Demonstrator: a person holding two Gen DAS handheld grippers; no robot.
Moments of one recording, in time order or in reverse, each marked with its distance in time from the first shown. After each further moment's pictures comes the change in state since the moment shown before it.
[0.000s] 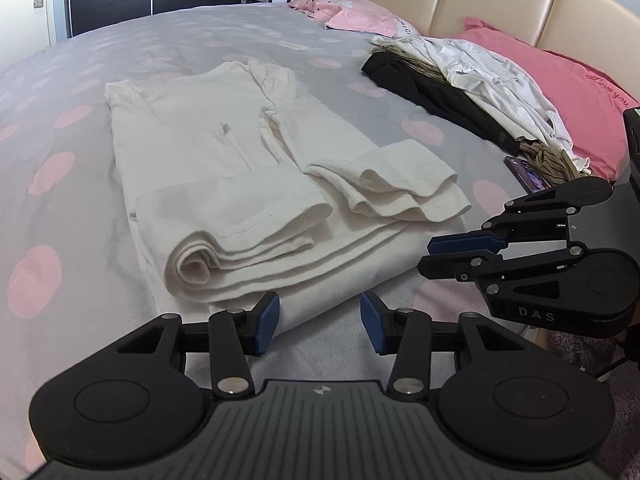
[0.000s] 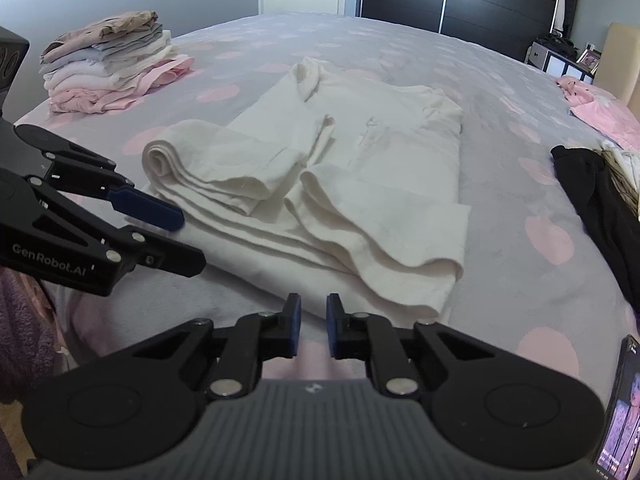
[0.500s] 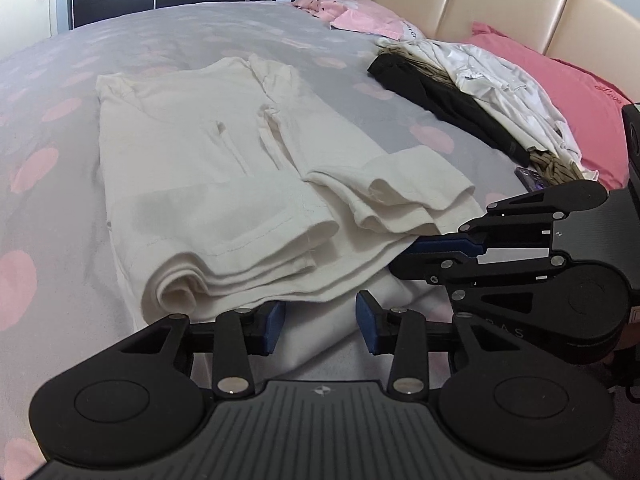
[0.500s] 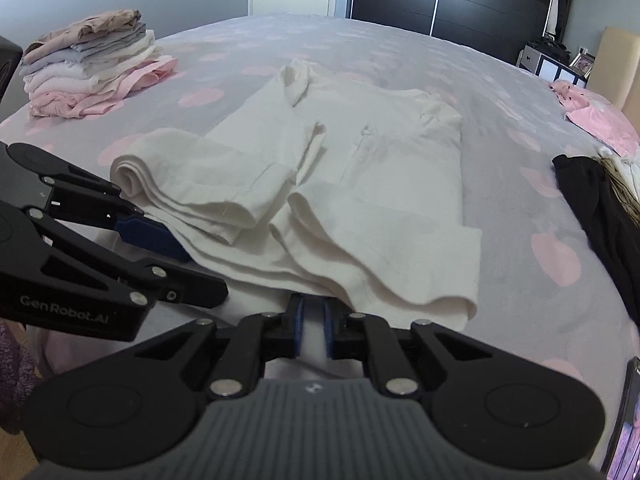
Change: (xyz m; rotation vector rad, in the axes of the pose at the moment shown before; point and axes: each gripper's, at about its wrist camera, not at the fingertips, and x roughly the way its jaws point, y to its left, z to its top) left arm 0.026 0.006 0.009 -0.031 -0.008 -0.003; right arm 0.030 0.002 0.017 0.007 0.002 -0.028
